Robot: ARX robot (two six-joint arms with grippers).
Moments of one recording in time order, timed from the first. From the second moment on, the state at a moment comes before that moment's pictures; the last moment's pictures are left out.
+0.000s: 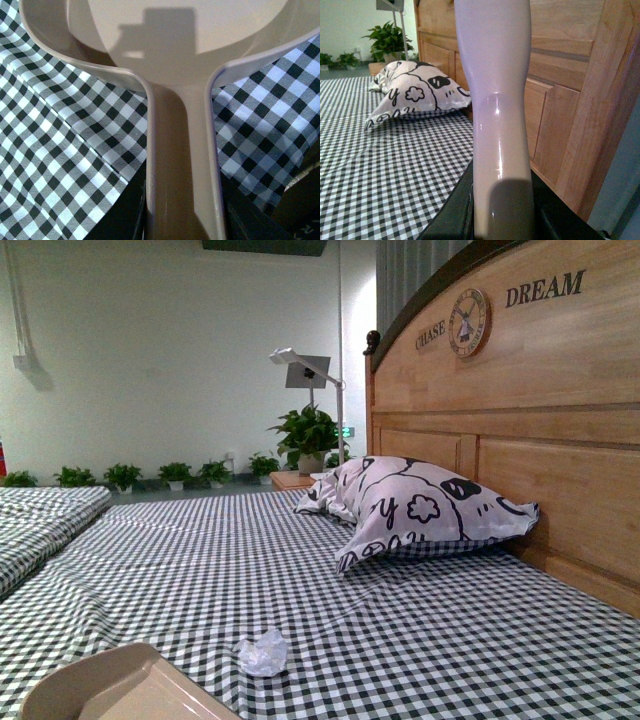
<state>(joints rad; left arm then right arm) 0.13 1.51 0.79 -0.21 0.36 0.81 0.39 0.41 0.30 0.24 0.54 -0.08</state>
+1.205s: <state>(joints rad) 0.13 1.51 0.79 -0.23 0.36 0.82 0.34 2.02 1.27 0.34 0.05 -0.19</state>
